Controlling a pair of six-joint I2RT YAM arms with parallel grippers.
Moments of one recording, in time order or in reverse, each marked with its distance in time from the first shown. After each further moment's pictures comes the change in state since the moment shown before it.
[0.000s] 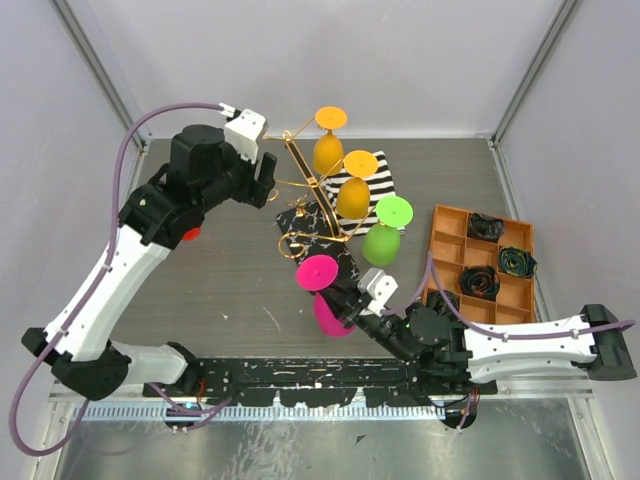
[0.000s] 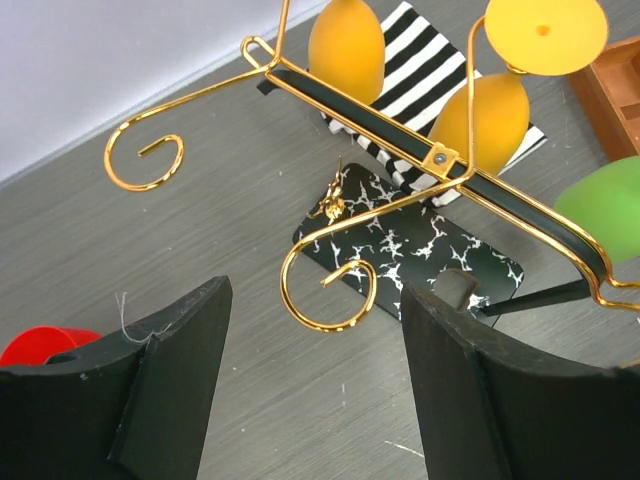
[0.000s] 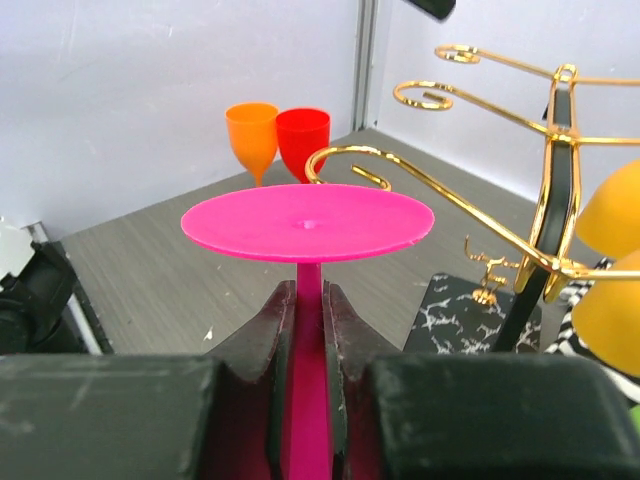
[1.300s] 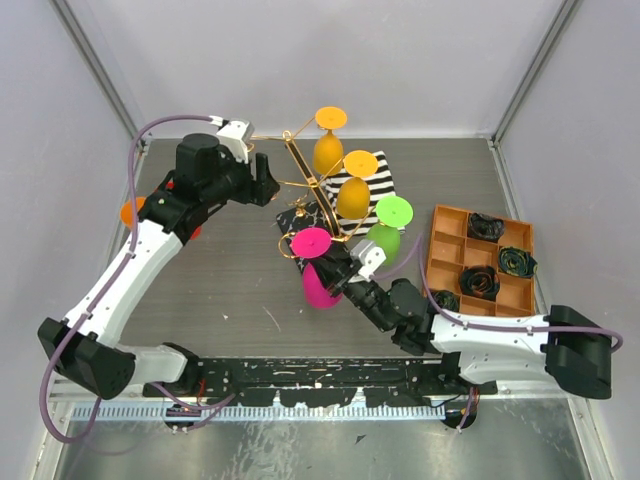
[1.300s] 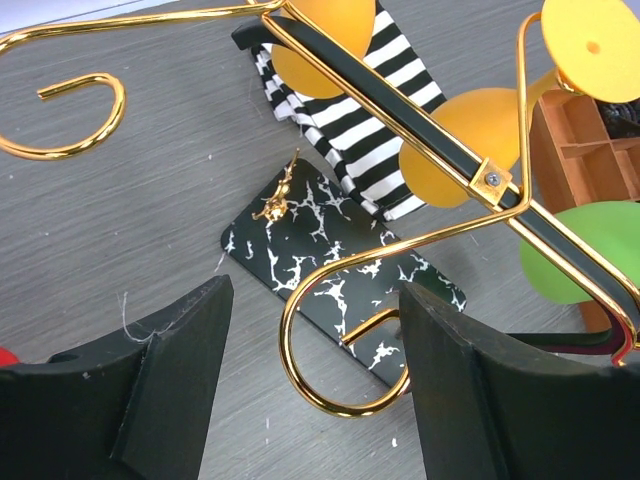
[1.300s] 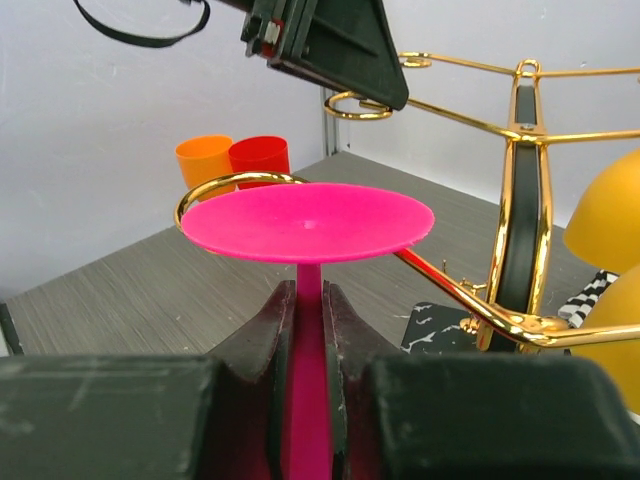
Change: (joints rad) left arm 0.203 0.018 -0.288 0.287 0.292 -0.210; right arm -0.310 0.256 -0.063 0.415 -0.237 0.073
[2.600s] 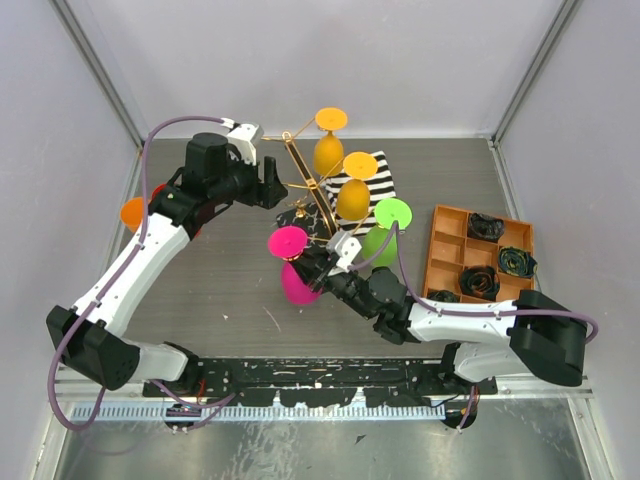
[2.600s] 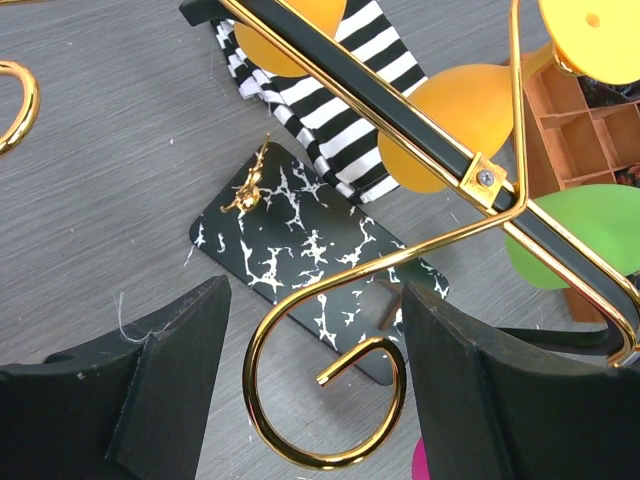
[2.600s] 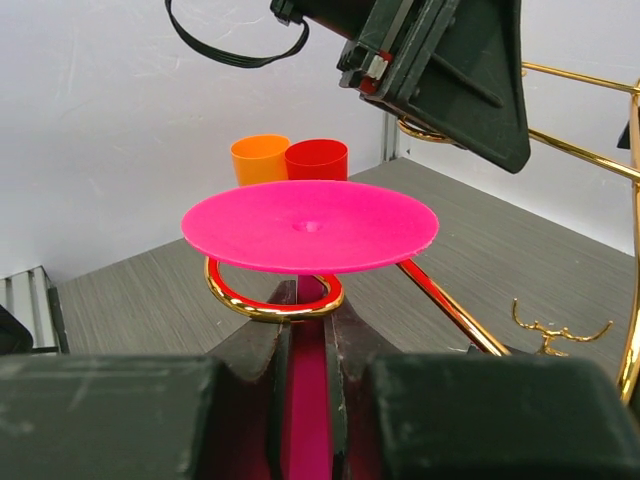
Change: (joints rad) left arm 0.005 0.055 0.003 0.000 0.087 -0.011; right arm -0.048 0.213 0.102 0.081 -0.185 0.042
